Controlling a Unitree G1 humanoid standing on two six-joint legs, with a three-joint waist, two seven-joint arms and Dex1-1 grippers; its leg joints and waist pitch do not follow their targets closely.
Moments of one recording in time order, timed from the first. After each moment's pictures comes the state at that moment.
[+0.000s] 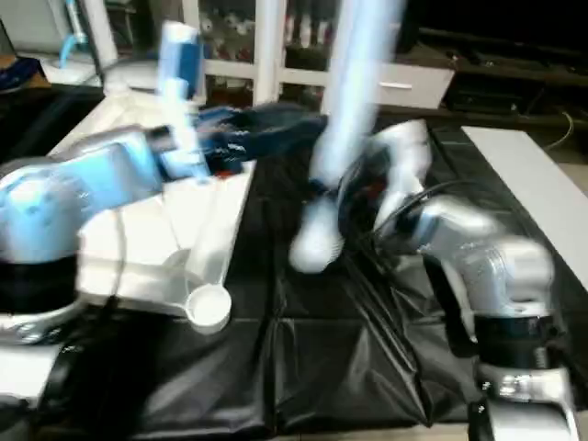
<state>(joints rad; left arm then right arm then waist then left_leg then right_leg) -0.74 0.43 0.01 -0.18 -0.74 0.87 -0.65 -0.53 -0.44 -0.18 0.06 0.62 0.70 0.56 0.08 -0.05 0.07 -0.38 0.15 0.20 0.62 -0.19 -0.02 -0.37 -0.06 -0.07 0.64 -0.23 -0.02</state>
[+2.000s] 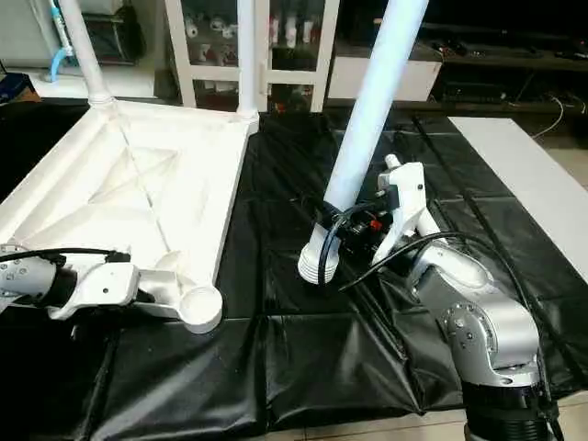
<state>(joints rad) -0.42 0.91 -0.46 0.33 0.00 -0.13 -1.16 -0.28 -0.37 -0.09 -0.24 0.60 0.64 0.58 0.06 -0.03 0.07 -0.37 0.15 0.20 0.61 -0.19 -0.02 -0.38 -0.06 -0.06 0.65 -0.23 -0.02</state>
